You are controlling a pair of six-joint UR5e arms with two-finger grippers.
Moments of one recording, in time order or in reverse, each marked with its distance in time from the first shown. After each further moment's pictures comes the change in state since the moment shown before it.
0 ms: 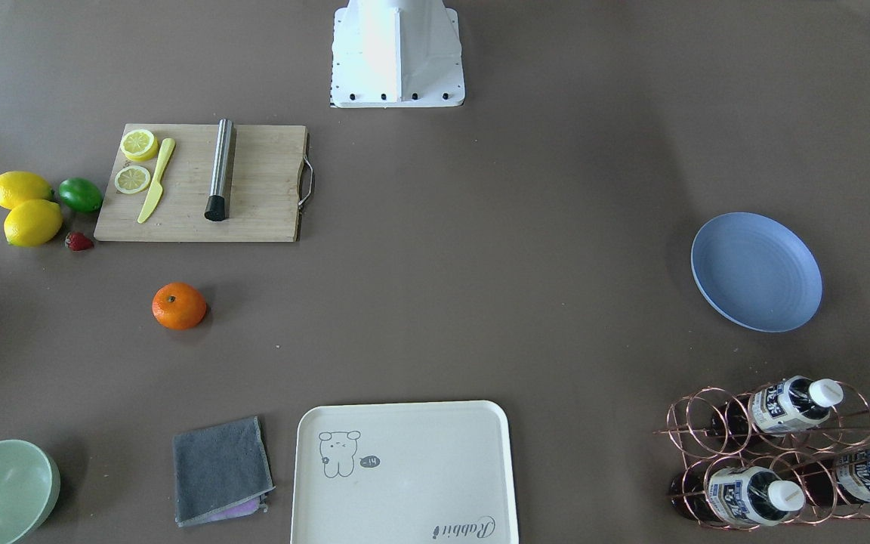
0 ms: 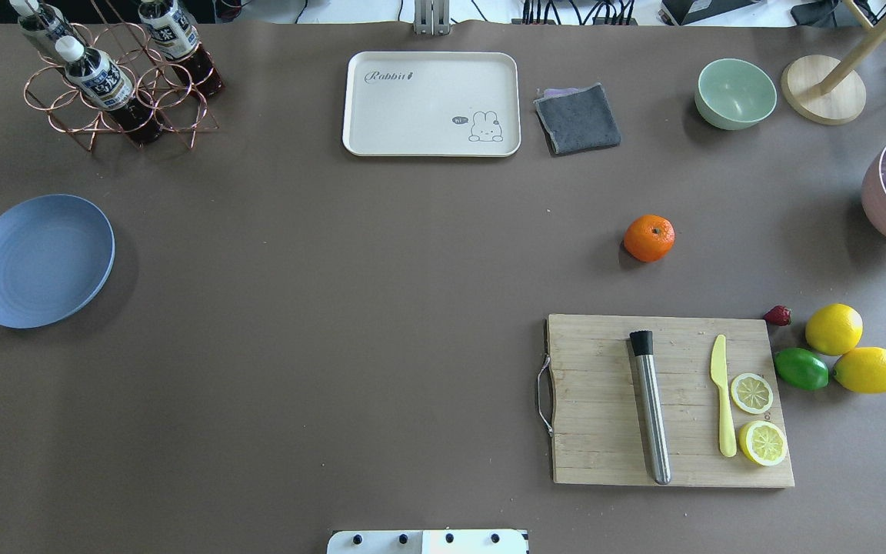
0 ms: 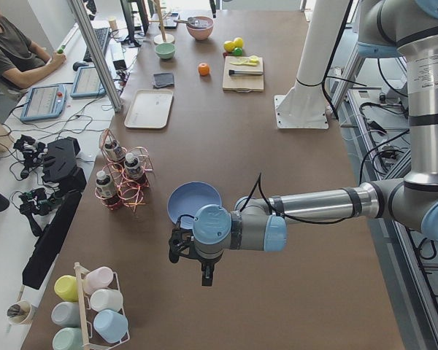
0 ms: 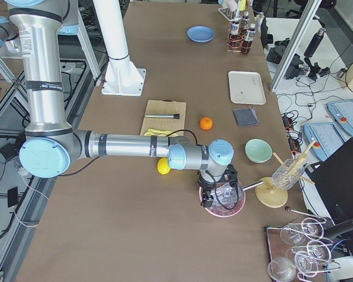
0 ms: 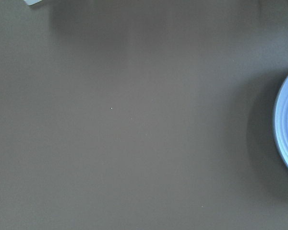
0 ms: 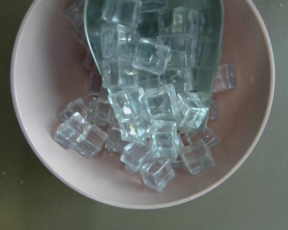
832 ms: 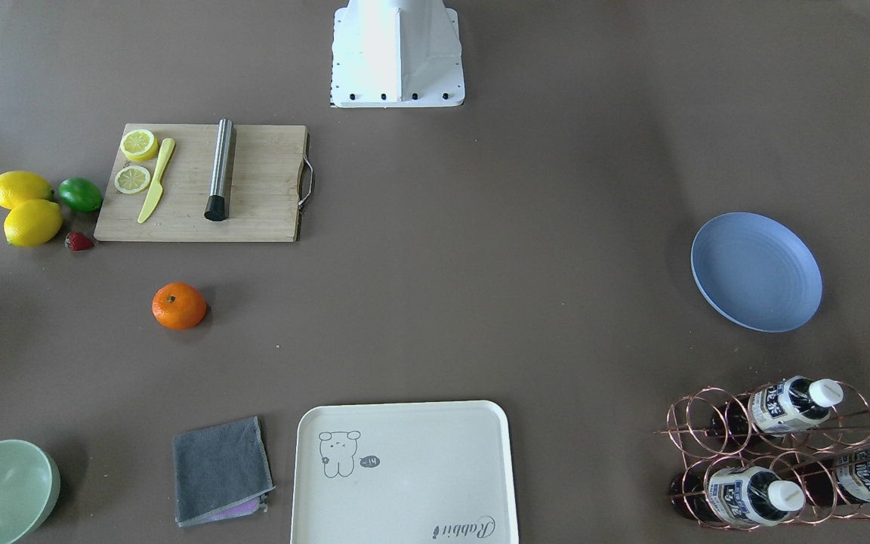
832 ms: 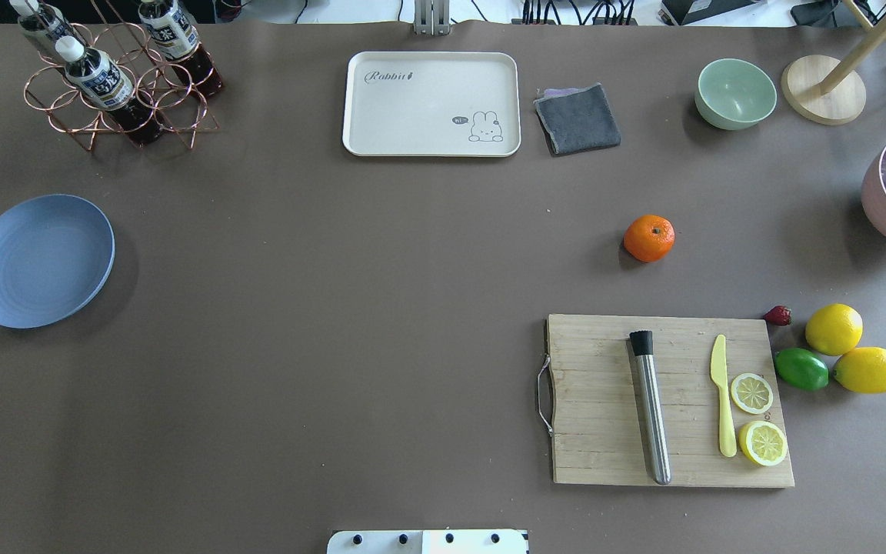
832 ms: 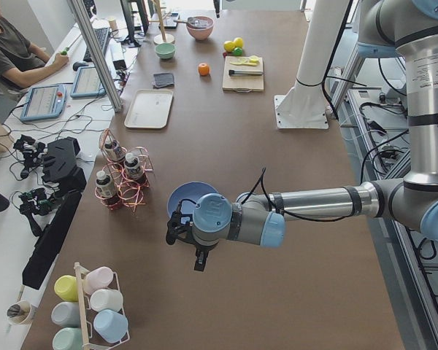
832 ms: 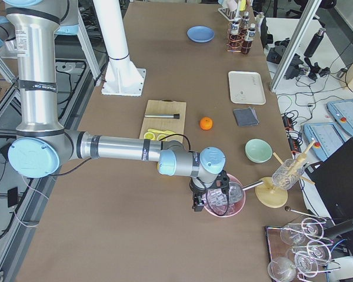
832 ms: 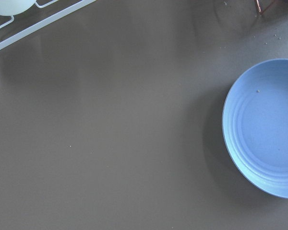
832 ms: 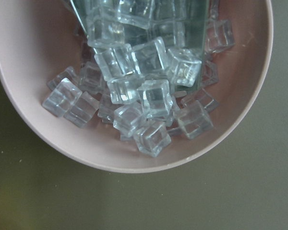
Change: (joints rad) left arm 0.058 0.012 -0.027 -0.099 -0.057 0.004; right arm 0.018 -0.060 0.021 0.003 0.052 0.004
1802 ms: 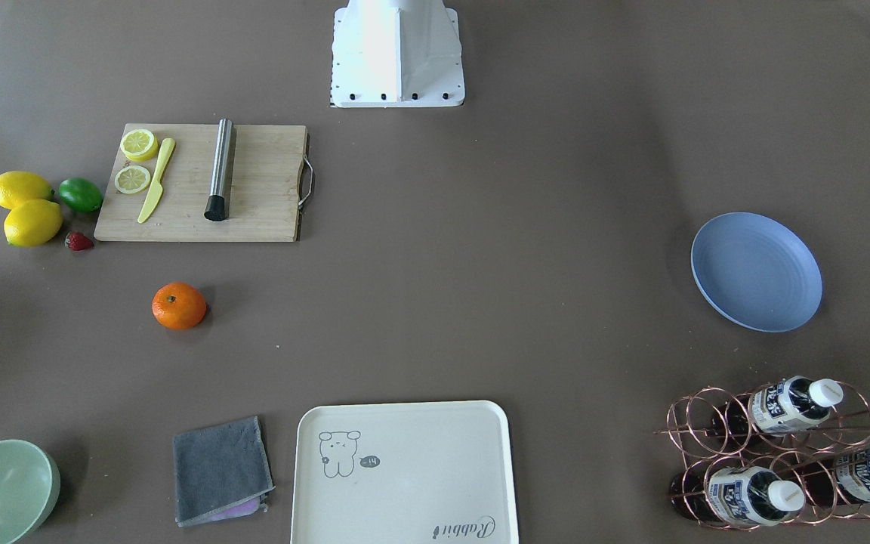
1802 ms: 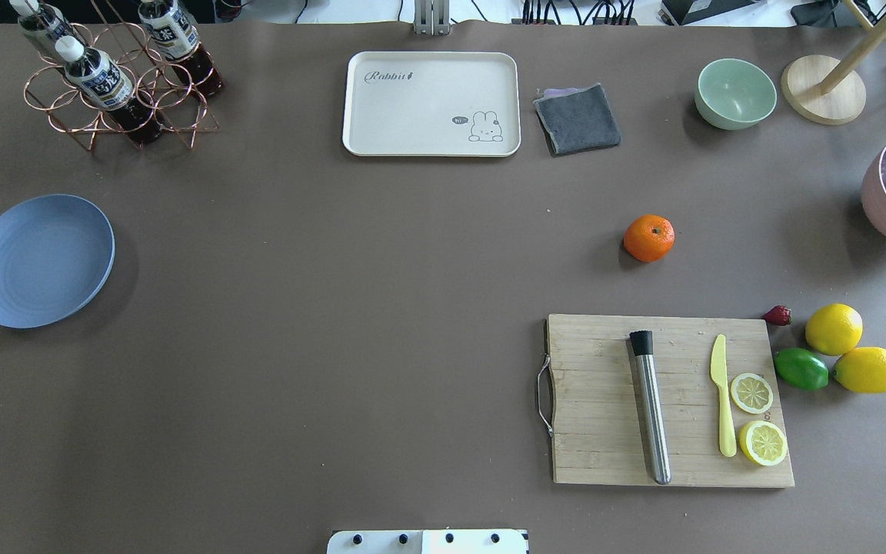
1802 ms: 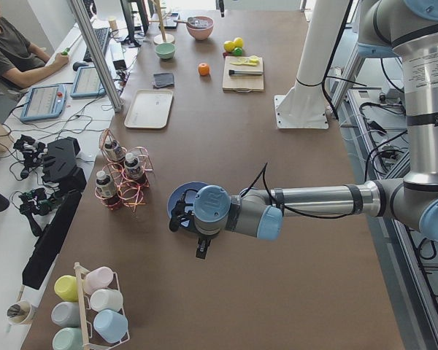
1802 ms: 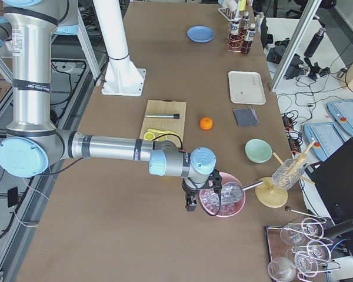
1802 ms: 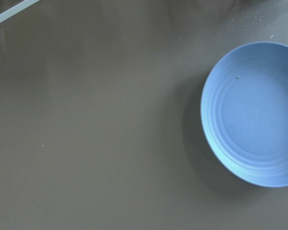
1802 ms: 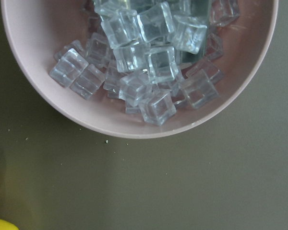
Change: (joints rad) left arm 0.029 0.010 -0.041 -0.002 -0.050 0.000; right arm 0.007 -0.059 0.059 0.002 0.013 -0.009
